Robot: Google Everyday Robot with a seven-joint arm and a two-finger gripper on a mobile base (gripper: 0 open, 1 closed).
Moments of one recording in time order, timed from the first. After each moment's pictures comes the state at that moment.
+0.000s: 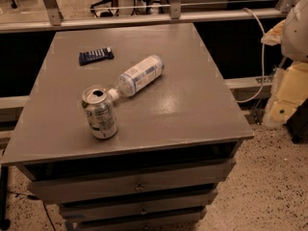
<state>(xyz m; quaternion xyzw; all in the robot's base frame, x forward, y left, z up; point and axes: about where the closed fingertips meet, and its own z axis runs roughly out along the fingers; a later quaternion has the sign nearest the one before) 0.438 -0.216 0.977 -0.60 0.78 -0.04 0.16</state>
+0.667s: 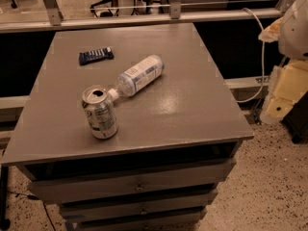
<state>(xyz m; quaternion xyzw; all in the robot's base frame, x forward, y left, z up) 0.446 -0.214 0.978 -0.61 0.77 -0.04 0.17</state>
